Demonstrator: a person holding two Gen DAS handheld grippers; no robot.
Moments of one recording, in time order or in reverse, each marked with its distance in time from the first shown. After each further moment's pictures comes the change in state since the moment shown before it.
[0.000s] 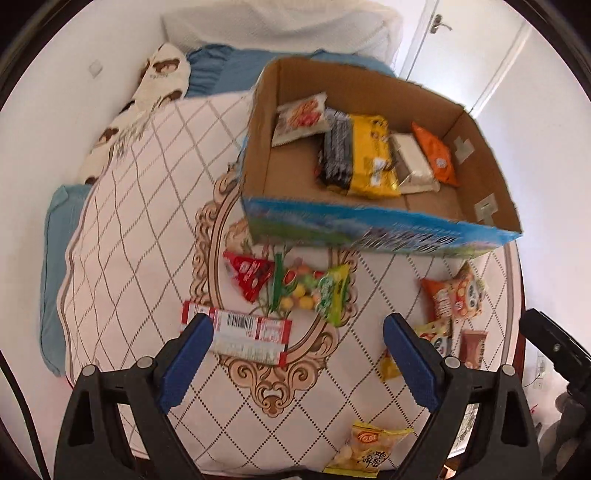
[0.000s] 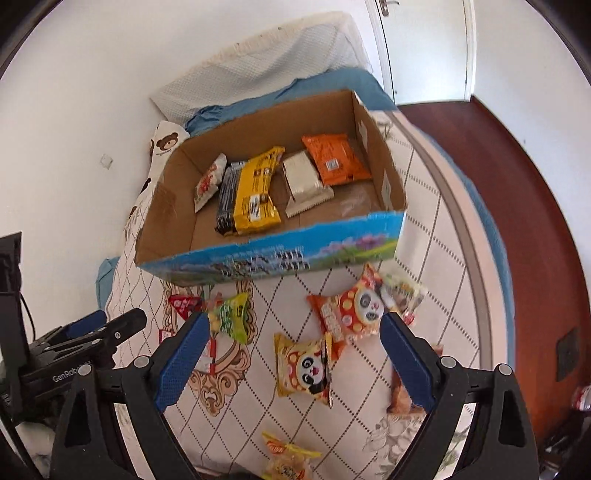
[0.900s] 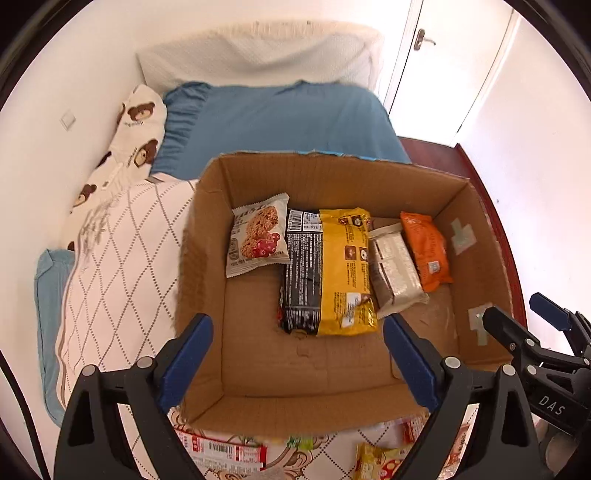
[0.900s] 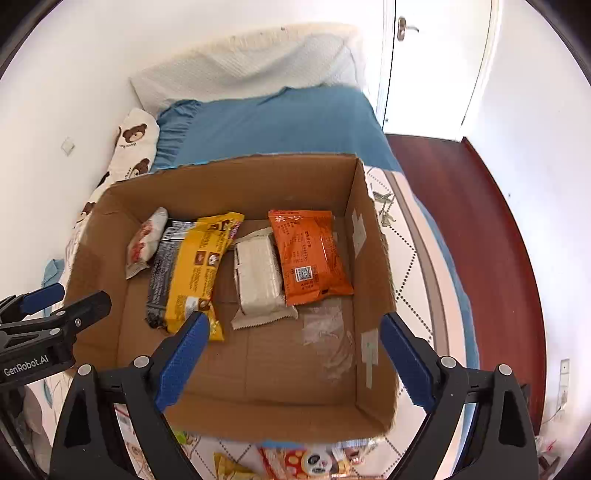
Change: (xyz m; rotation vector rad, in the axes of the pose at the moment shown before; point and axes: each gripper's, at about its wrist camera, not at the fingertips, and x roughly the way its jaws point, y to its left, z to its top) left arm 0.004 -0.053 0.135 0.100 -0.144 -0.006; right arm 0.053 0.028 0.149 -0.205 -0.101 -0.231
